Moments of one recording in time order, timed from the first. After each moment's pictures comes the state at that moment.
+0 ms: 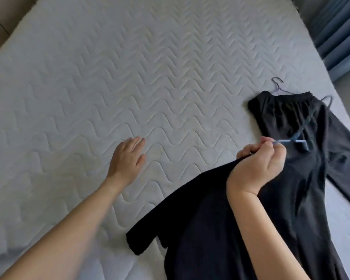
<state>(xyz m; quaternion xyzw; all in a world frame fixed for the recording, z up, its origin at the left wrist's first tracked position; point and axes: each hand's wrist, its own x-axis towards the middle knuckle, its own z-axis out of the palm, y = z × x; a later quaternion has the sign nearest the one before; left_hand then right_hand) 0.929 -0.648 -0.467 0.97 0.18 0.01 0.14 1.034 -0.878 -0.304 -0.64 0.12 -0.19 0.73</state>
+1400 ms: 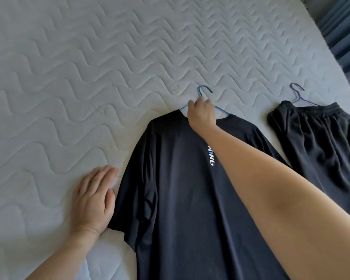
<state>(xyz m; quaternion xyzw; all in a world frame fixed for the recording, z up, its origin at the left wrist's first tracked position) 0.957 -0.600 -0.614 0.94 0.27 0.15 0.14 1.293 -0.702 -0.516 -0.96 -0.19 0.07 0.17</state>
